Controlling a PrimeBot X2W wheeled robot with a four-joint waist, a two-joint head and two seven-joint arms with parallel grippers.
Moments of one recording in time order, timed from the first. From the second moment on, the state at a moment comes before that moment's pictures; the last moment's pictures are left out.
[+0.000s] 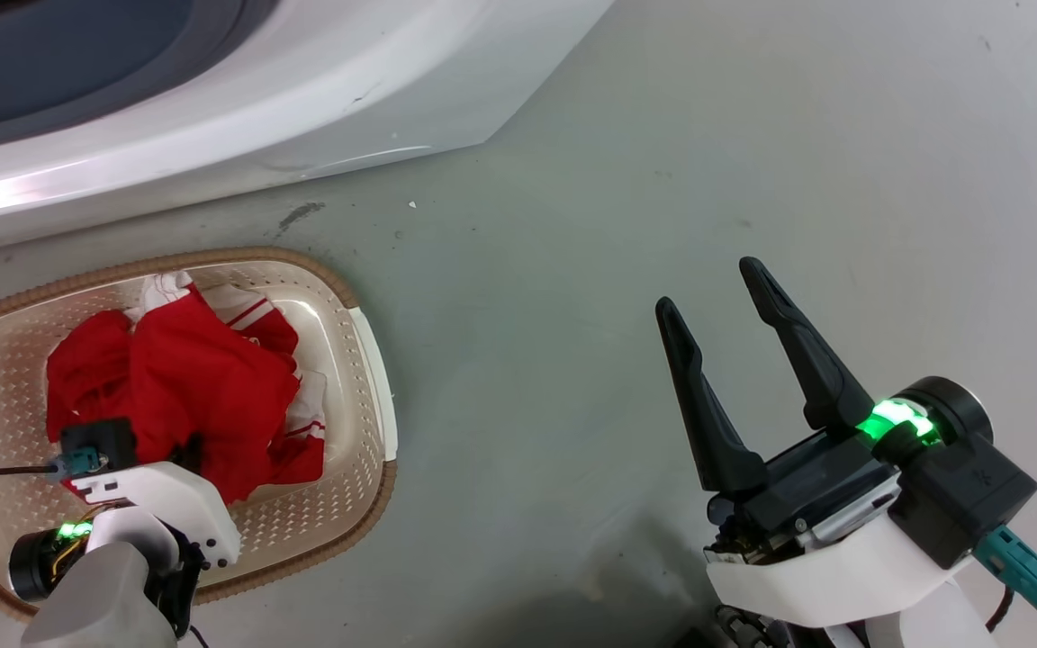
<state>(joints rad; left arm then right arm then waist) -0.58 0.33 -0.30 1.16 -0.61 -0.12 -0.24 -0.14 -0.05 0.33 -0.28 0.18 0.13 -0.17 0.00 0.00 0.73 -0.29</state>
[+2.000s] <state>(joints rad) -0.07 0.23 -0.12 0.04 -0.24 0.03 -0.16 0.14 -0.05 0.00 -0.14 0.13 0.13 -0.05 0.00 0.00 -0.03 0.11</state>
